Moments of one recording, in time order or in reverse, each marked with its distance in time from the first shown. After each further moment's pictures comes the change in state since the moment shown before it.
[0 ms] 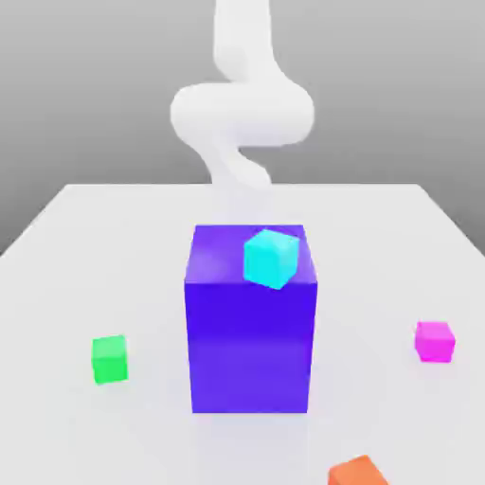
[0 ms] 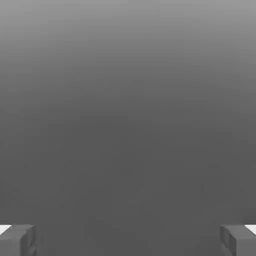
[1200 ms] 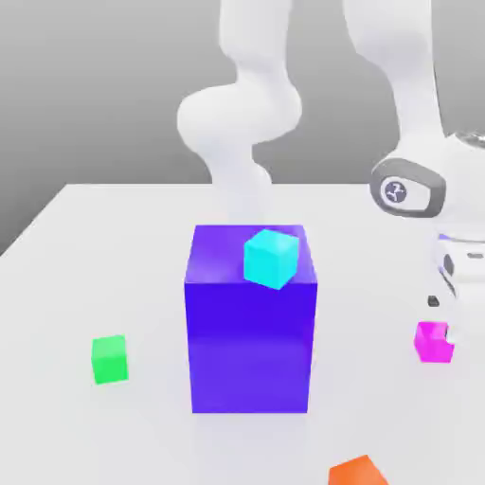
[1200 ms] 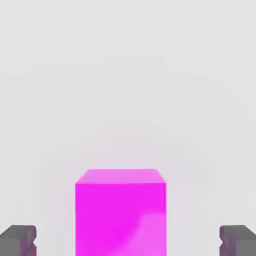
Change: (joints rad) arm 0.701 1.016 0.103 -0.350 -0.194 0.625 -0.447
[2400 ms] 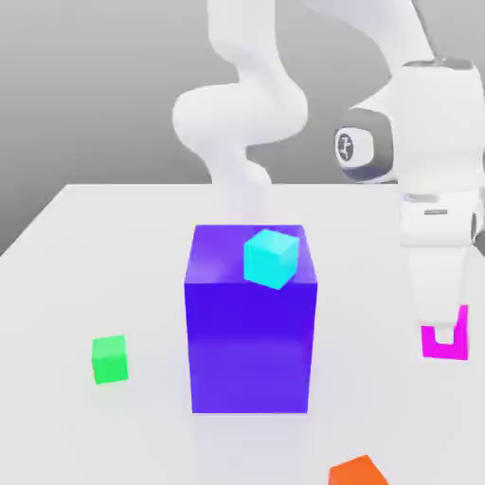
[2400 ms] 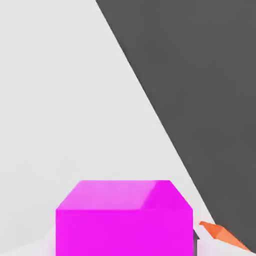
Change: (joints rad) arm -0.365 -0.336 -0.110 0.081 0.131 -0.101 -0.104
